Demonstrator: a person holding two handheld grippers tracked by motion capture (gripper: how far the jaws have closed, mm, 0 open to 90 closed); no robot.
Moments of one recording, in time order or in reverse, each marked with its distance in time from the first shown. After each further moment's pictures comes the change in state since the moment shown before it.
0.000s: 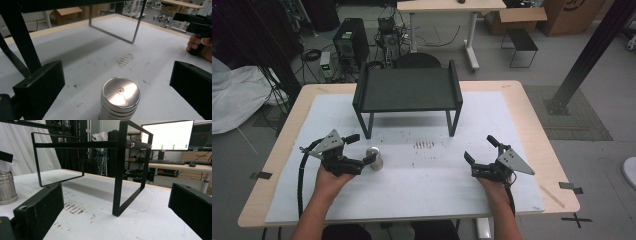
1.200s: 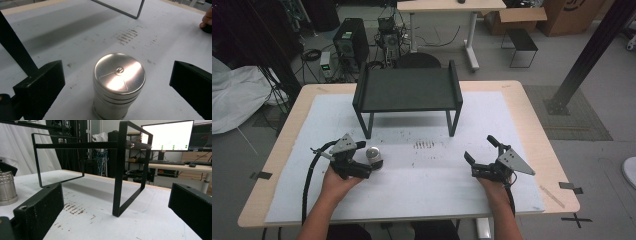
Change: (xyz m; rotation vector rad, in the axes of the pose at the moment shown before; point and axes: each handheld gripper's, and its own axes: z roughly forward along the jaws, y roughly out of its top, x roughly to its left) left arm -0.008 -0.011 0.021 0.165 0.031 -0.009; right arm 0.000 0.000 0.000 -0.005 0.001 0.002
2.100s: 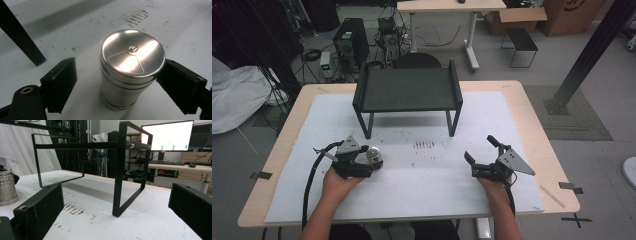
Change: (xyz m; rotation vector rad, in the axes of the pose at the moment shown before) left arm 0.001 -0.005 0.007 0.116 0.050 0.030; right arm 0.000 0.000 0.000 -0.003 0.000 0.001
